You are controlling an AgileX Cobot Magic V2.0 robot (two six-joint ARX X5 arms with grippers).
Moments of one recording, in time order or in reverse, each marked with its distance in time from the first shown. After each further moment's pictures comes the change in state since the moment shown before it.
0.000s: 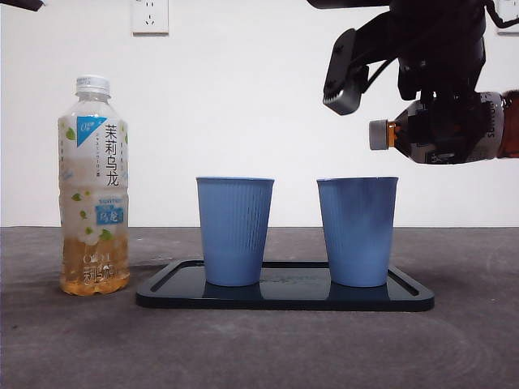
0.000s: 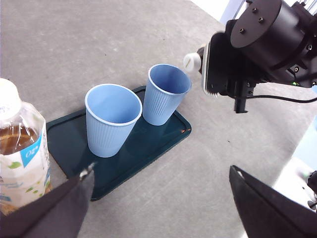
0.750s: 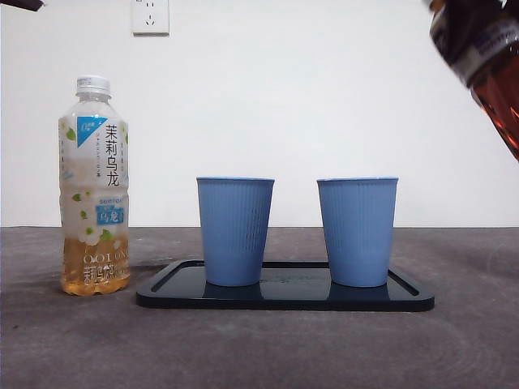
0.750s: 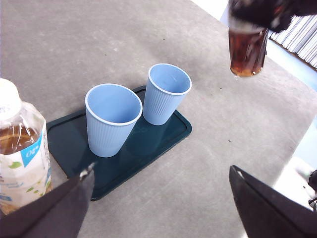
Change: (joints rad) left arm 0.000 0.000 0.000 -0.001 0.000 0.004; right arm -0.378 -0.438 -0.058 0.298 -0.690 0.362
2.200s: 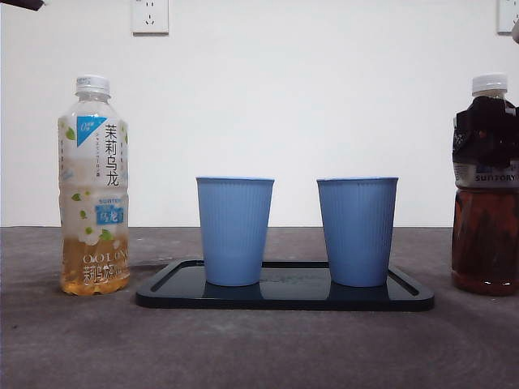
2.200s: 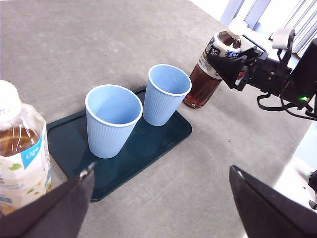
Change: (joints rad) left arm 0.000 0.000 0.000 0.004 0.000 0.000; right arm -0.162 0.146 -0.826 1.424 -0.208 0.165
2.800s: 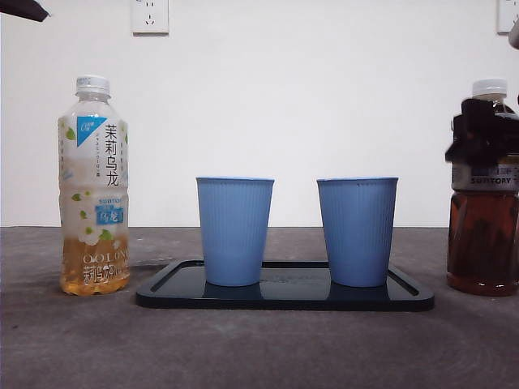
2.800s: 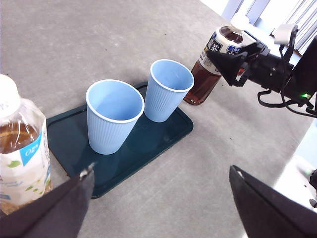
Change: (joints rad) left arm 0.000 0.029 0.000 0.002 0.000 0.000; right arm -0.004 0.029 0.012 0.034 0.000 0.000
